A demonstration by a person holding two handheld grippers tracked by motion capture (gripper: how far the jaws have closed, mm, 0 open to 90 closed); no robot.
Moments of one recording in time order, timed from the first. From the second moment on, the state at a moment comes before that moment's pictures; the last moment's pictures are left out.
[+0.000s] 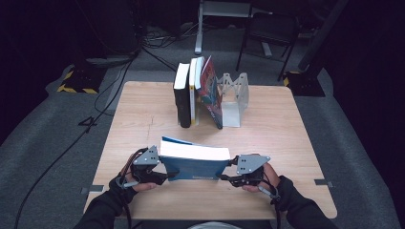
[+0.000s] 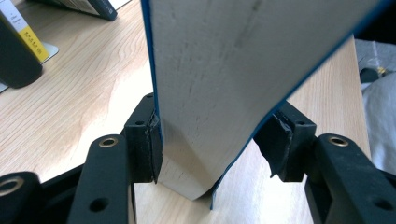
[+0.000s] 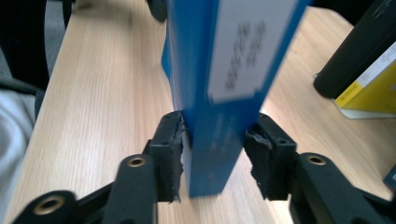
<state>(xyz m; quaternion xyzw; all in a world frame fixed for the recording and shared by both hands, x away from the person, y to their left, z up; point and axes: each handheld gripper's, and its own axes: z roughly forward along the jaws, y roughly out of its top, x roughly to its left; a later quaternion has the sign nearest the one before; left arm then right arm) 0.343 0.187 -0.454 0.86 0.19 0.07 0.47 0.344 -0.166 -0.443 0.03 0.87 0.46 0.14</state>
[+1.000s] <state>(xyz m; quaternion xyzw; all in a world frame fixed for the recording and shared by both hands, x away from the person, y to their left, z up) 0.401 0.093 -0.460 0.85 0.18 0.08 0.48 0.334 -0.217 -0.392 0.14 0.83 0.51 0.19</state>
